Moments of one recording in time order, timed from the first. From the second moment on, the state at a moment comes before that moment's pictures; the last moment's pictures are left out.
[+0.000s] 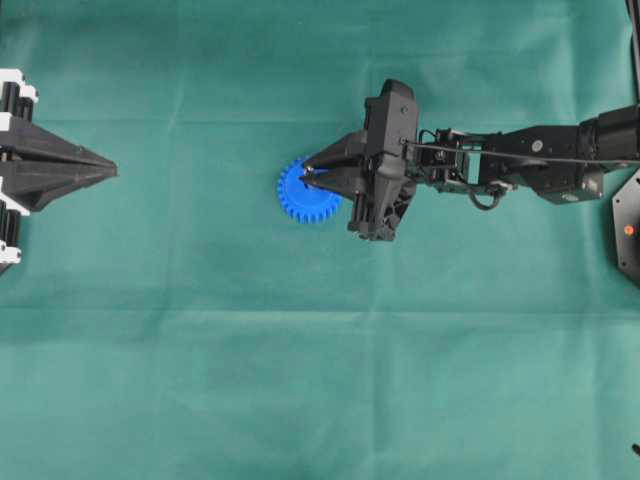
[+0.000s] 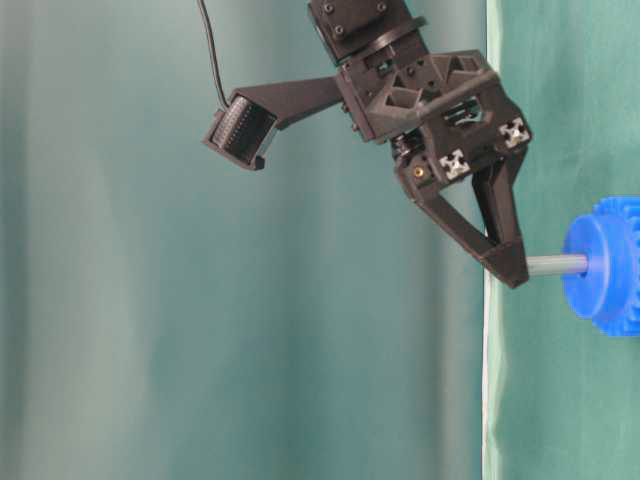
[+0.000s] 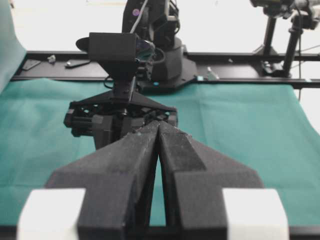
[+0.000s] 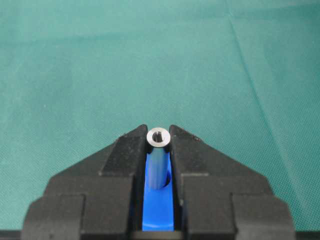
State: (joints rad) left arm 0.00 -0.96 1.18 0.01 -0.25 -0.01; right arm -0.10 0.15 0.74 0.06 -0.44 -0.01
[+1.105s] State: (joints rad) left arm 0.00 -0.96 1.18 0.01 -0.25 -0.01; right arm -0.10 0.10 0.74 0.06 -0.43 -0.02
